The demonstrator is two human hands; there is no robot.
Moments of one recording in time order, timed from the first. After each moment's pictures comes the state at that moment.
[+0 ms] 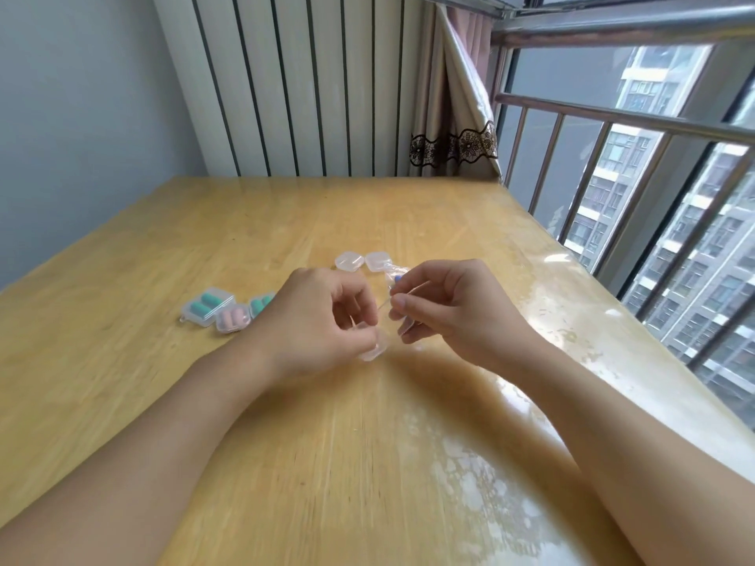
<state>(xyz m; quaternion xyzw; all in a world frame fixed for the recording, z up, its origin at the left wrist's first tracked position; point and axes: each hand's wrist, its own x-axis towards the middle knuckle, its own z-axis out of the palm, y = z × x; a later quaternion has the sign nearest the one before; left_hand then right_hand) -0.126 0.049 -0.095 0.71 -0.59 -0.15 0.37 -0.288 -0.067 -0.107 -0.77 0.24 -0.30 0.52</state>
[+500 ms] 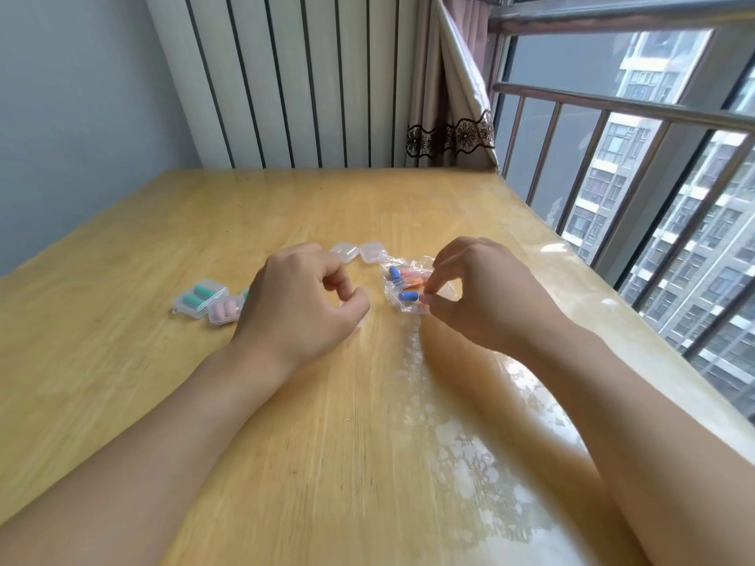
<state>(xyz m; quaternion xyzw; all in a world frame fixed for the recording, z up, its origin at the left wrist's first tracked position) -0.127 0.039 -0.108 0.75 -0.53 0.09 0.38 -0.307 -0.086 -0.099 -0.91 0.32 -0.24 0.08</state>
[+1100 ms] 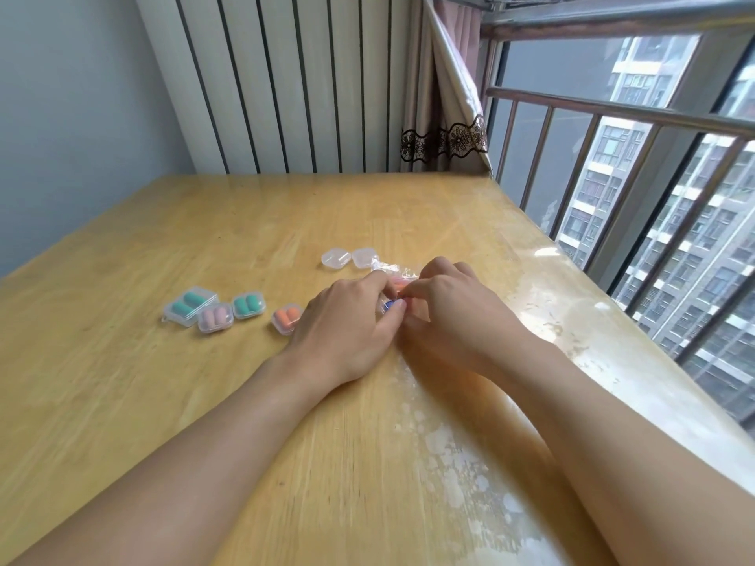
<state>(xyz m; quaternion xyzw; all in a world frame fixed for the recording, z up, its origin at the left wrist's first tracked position) -0.158 0.006 -0.124 0.76 -0.59 -0.01 0.28 -0.292 -0.078 -0.115 -0.92 0.35 -0.14 0.07</state>
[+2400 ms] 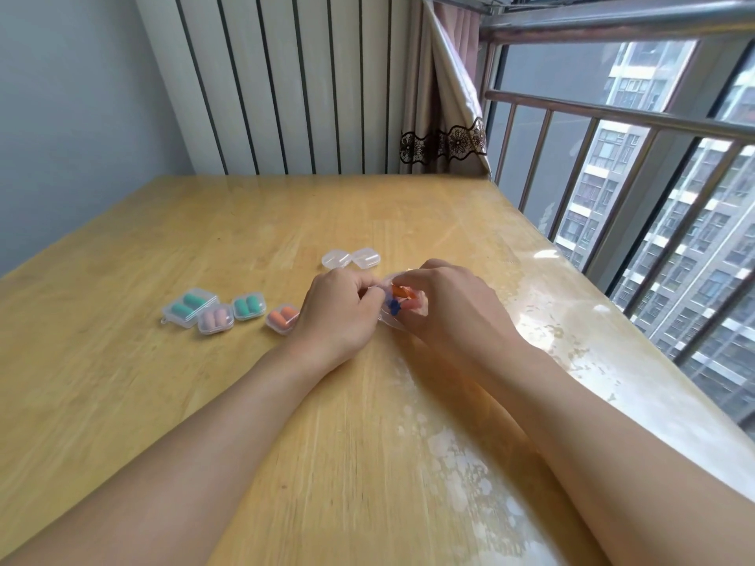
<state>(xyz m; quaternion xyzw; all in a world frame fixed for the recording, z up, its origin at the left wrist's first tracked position) -0.142 -0.008 -0.126 0.75 -0.50 -0.10 0.41 -0.284 -0.081 -0.120 -0.91 0.34 -0.23 0.07</state>
